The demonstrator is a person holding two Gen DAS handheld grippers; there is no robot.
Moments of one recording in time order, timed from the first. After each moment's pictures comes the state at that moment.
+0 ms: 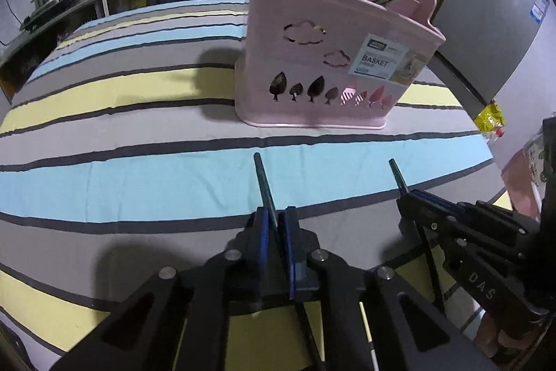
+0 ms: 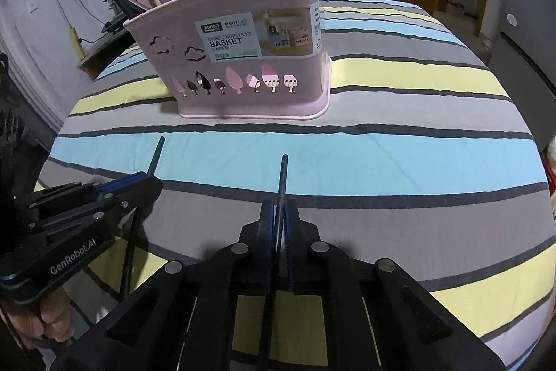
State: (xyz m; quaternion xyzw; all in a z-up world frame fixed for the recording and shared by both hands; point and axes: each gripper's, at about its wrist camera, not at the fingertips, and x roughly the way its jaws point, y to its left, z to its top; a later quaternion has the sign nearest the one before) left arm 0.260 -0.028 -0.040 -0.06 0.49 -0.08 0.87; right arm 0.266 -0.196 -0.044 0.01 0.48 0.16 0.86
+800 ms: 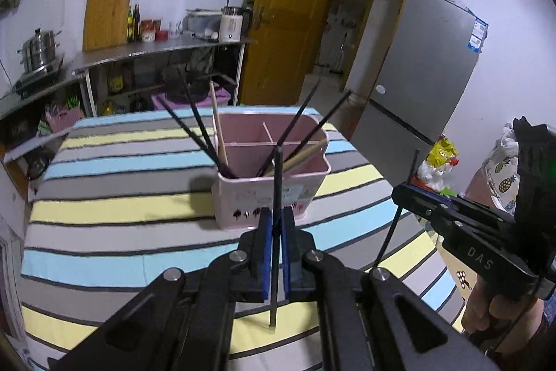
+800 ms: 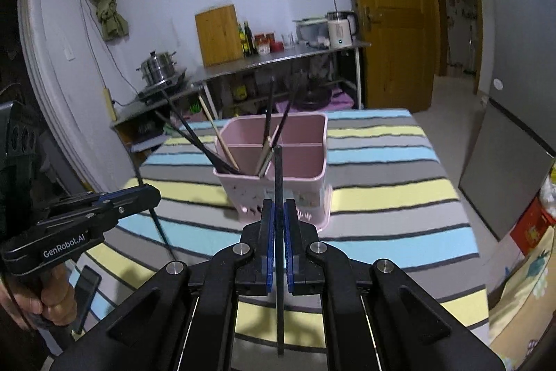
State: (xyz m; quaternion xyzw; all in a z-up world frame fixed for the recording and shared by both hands) left arm 0.215 -0.012 0.112 -0.05 0.35 -0.15 0.92; right arm 0.219 -0.211 0.105 0.04 0.33 0.18 0.93
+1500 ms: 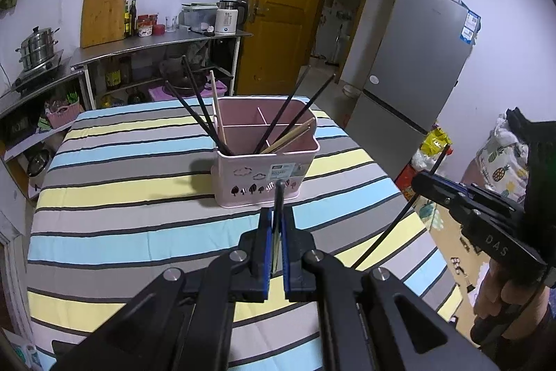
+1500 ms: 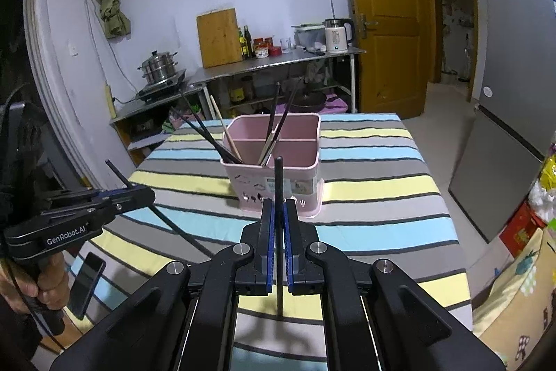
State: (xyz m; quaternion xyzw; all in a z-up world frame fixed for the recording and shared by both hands) left arm 0.188 -0.005 0.117 -0.05 0.37 -0.17 0.91; right arm 0.179 -0.218 0.120 0.03 0.32 0.17 0.93
